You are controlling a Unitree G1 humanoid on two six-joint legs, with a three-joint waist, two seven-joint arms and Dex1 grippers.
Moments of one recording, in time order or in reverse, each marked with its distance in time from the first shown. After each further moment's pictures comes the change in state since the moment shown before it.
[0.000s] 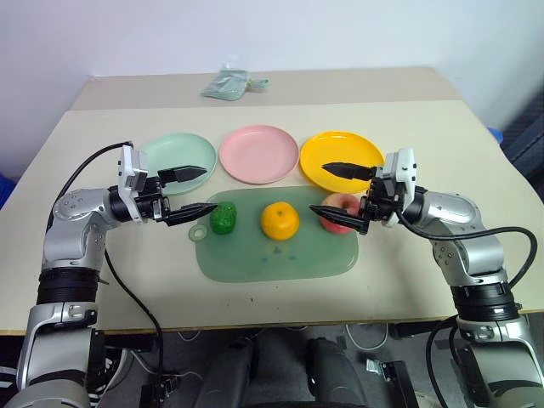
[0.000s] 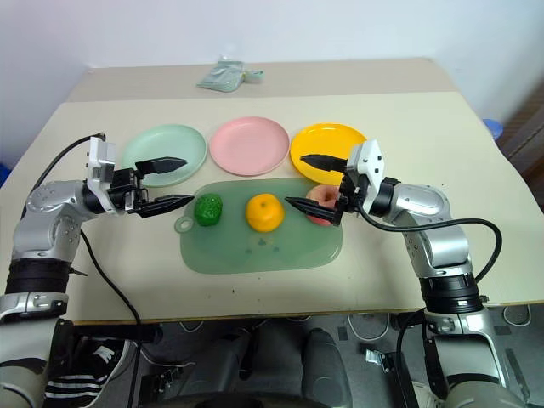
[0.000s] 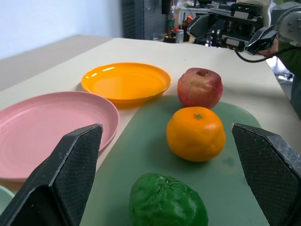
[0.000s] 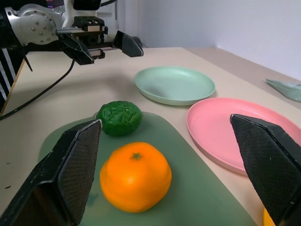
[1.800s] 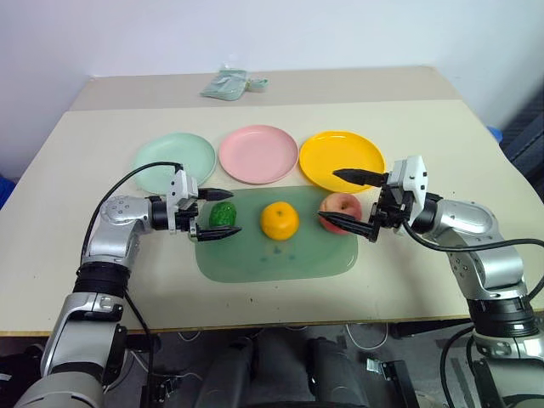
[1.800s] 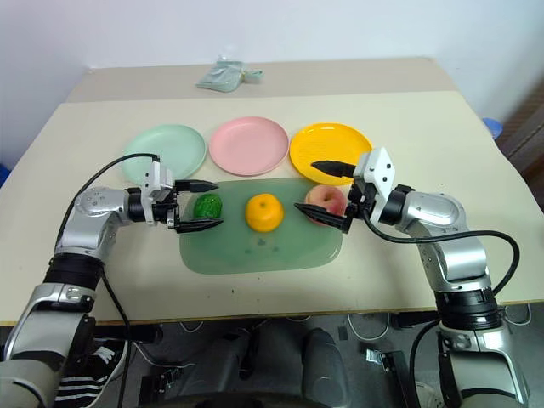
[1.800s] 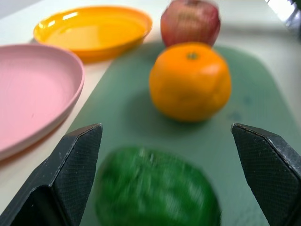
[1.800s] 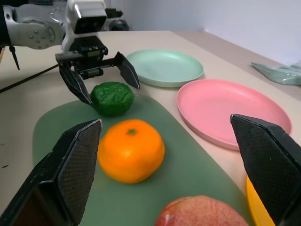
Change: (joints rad) left arm -0.056 -0.084 -0.182 0.214 0.234 -0.237 0.014; right arm 0.103 -0.067 -0.039 -0.124 -0.001 0.046 -0.054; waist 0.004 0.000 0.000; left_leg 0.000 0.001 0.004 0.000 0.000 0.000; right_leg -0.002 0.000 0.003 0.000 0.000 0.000
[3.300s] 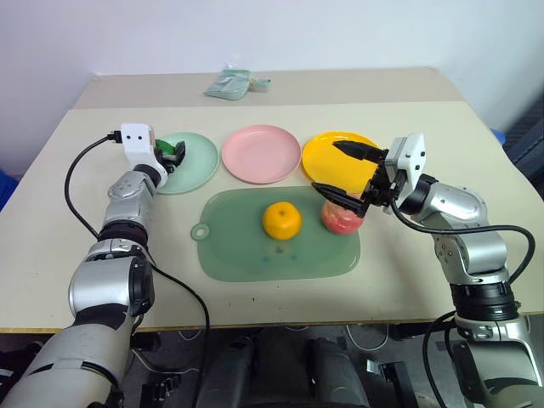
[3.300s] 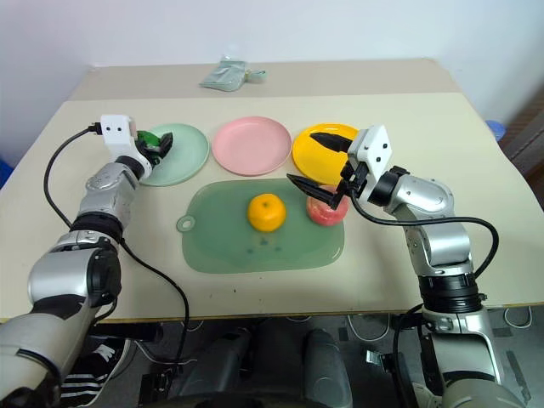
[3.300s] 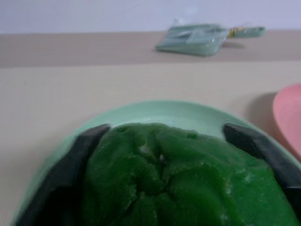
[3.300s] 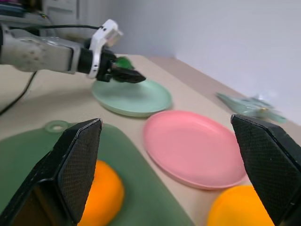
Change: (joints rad) left arm -0.396 -0.119 0.260 0.665 0.094 -0.074 1.027; right arm -0.117 0.090 0.007 0.069 -0.073 -0.081 -0.112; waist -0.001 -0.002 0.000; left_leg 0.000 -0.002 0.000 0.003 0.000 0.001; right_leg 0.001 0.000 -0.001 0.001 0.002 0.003
